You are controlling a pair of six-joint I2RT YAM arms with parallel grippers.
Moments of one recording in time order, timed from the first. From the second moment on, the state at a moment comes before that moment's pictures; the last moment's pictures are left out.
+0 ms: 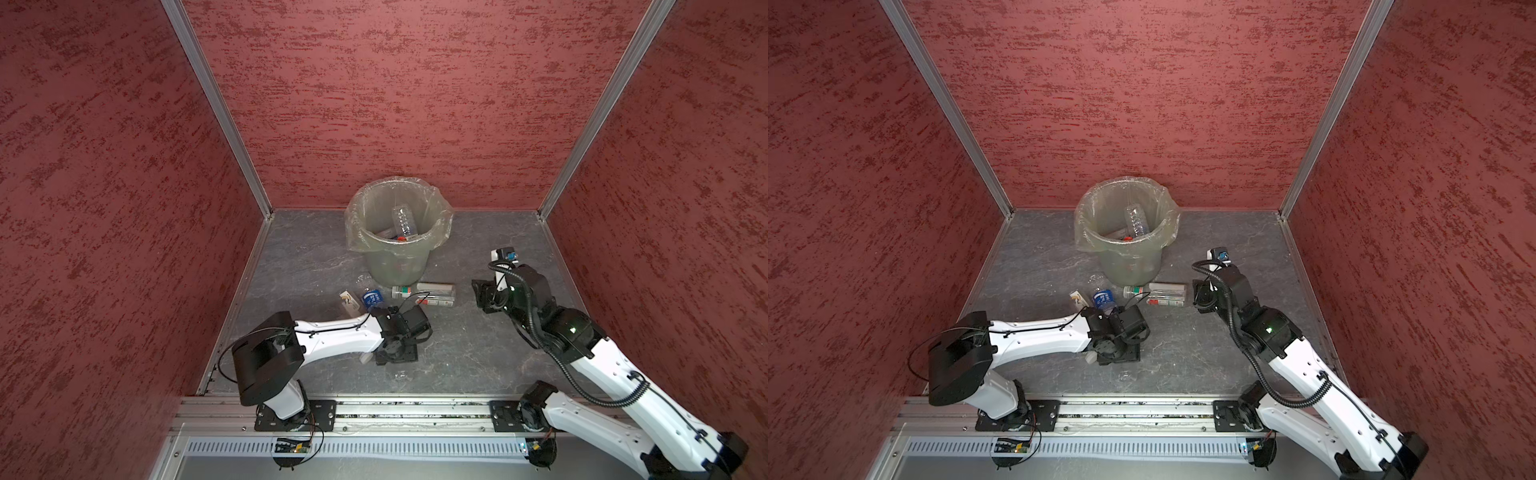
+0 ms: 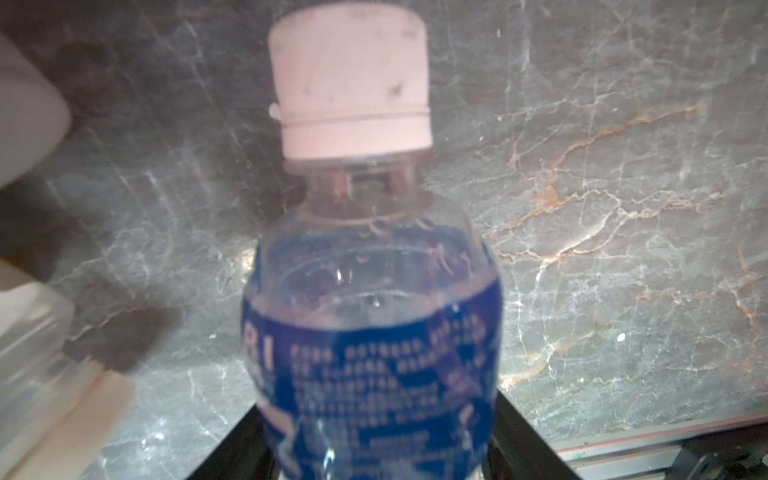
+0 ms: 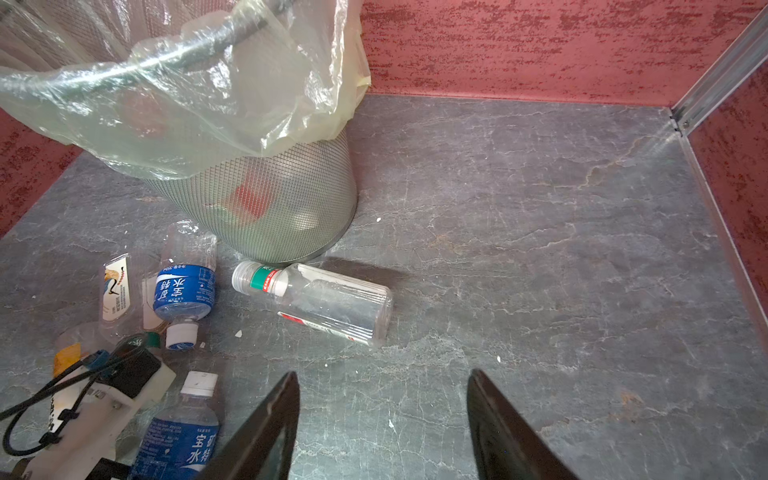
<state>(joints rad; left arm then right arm) -1.08 1.61 0.96 -0.73 0.01 -1.13 0.63 0.85 0.93 -0.67 0.29 0.34</state>
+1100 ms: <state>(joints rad) -1.07 1.73 1.05 -0.76 0.03 -1.01 0.63 0.84 0.93 -0.67 0.27 0.34</state>
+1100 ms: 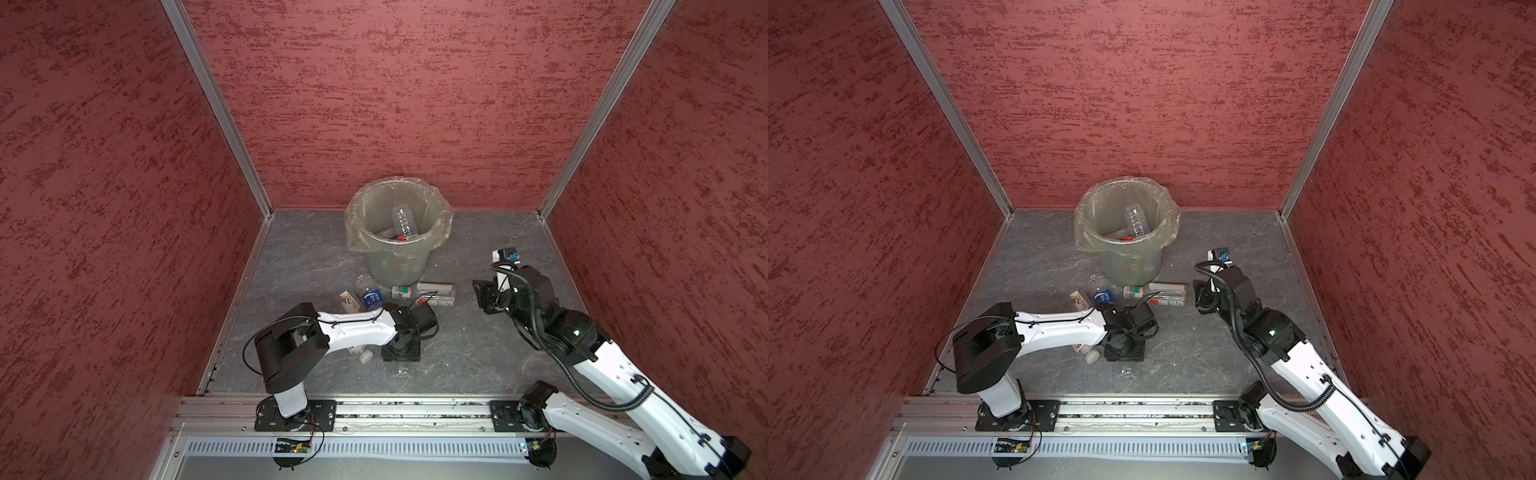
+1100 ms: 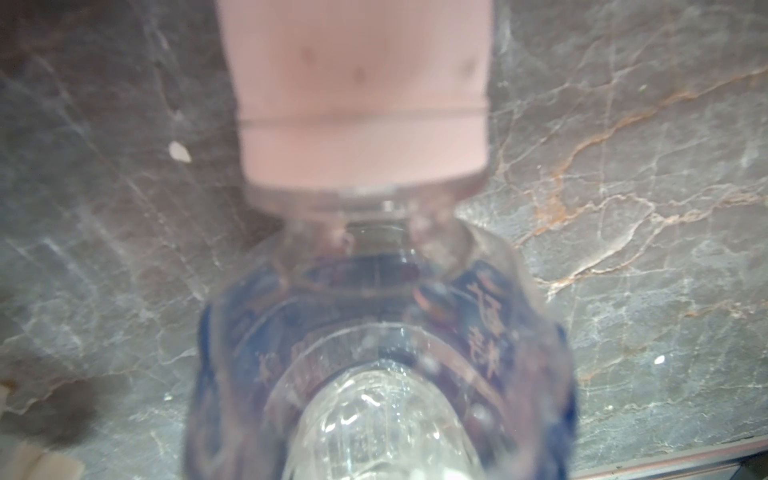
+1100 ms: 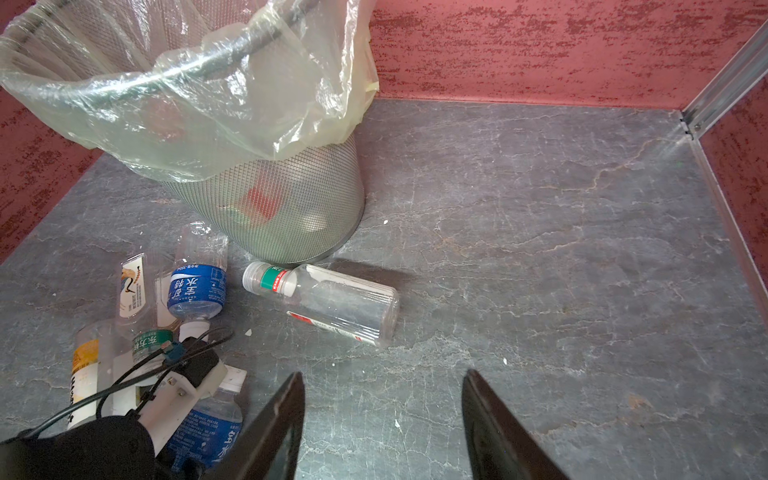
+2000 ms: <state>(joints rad) -1.17 1.30 0.91 -0.76 -0.27 -0.95 0.63 0.85 0.90 -0.65 0.25 0.37</state>
